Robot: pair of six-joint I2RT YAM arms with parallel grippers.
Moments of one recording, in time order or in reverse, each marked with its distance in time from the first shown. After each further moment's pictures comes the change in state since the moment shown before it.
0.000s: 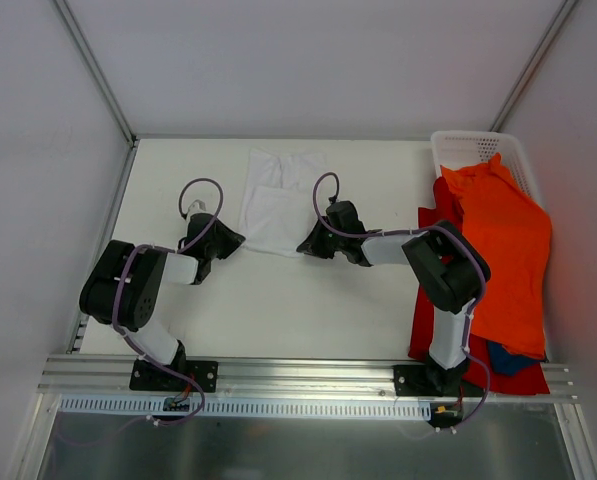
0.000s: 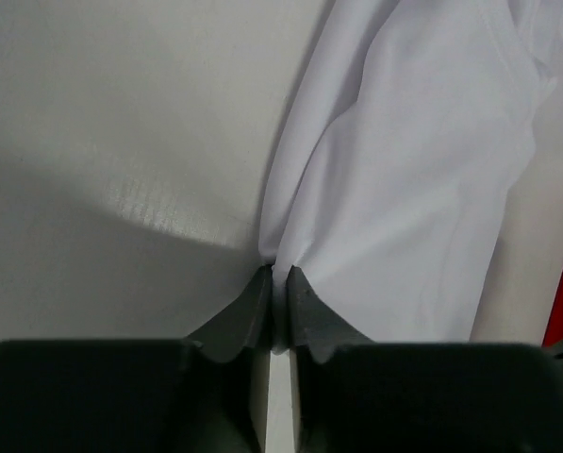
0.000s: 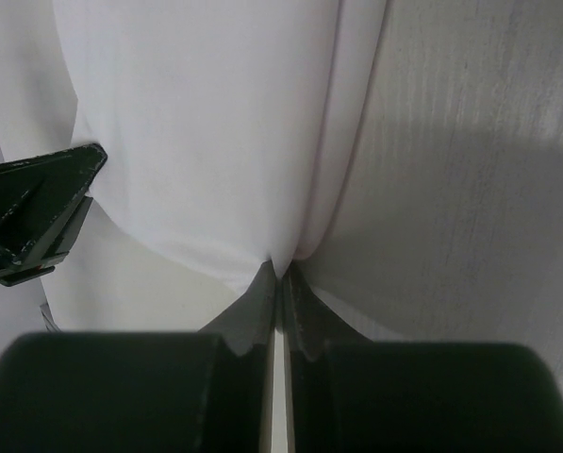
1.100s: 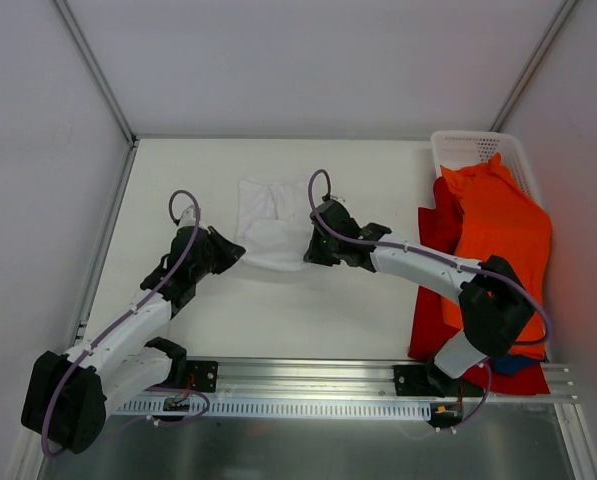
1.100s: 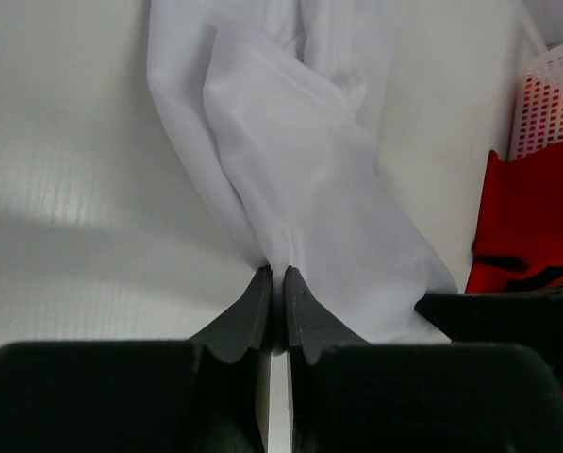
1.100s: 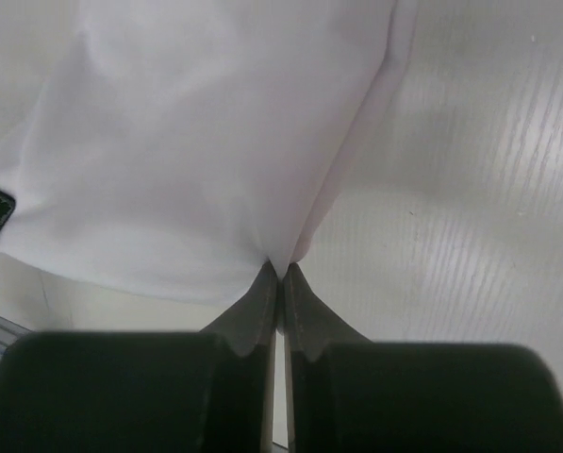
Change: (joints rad) left arm -0.146 -0.704 -0.078 -0.573 -0.026 0.014; right arm 0.203 -0.346 0.091 -0.616 0.303 -0.046
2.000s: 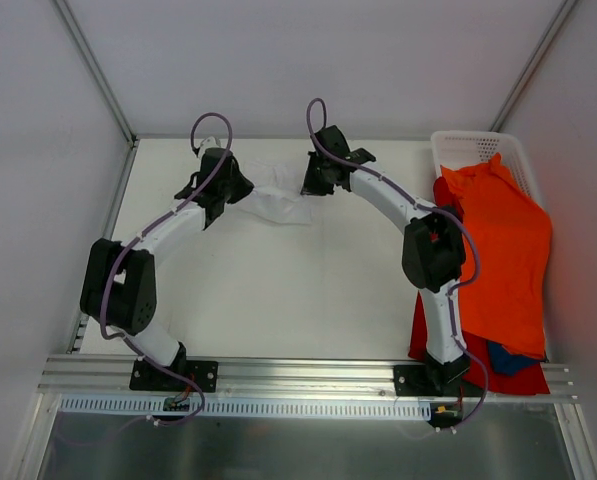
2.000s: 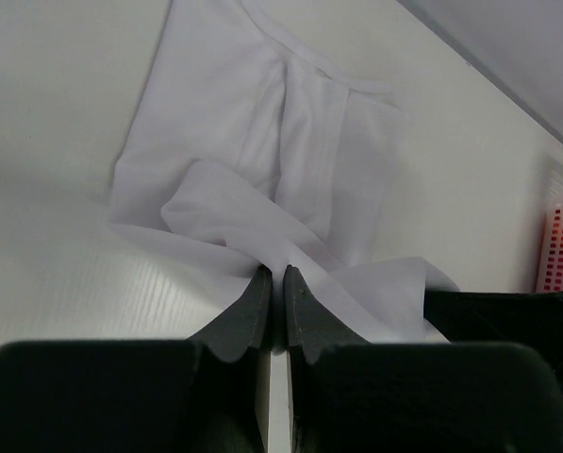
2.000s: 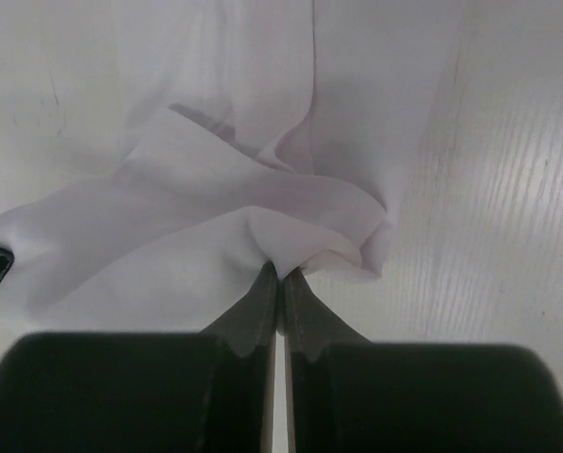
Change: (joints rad) left arm 0.056 0.655 0.675 -0.039 -0.112 0.120; right arm -0.261 0.539 0.827 -0.261 -0.104 -0.208
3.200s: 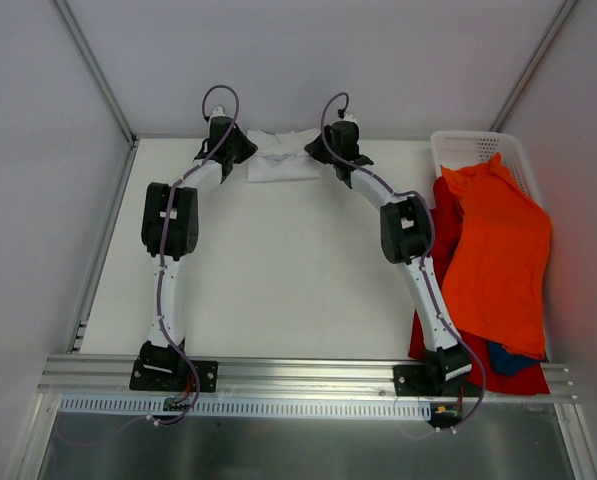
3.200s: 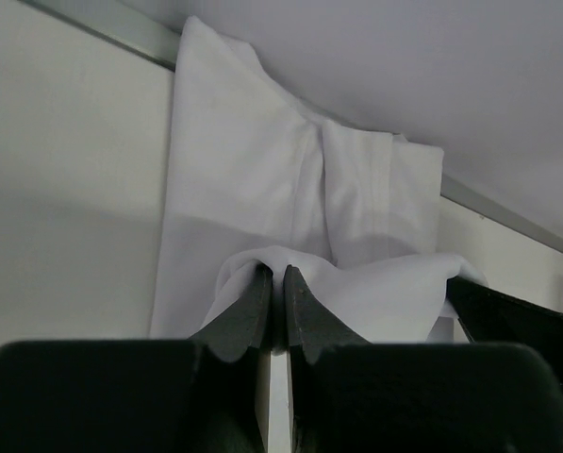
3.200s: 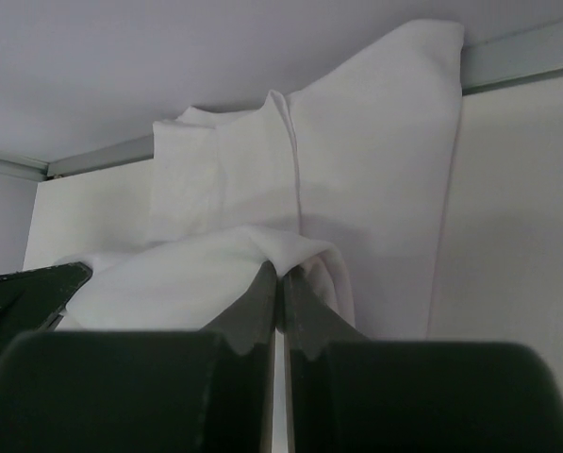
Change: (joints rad) left arm 0.157 0.785 0.749 0.135 0.173 0.064; right arm -0.190 0.582 0.453 0.634 -0.090 0.046
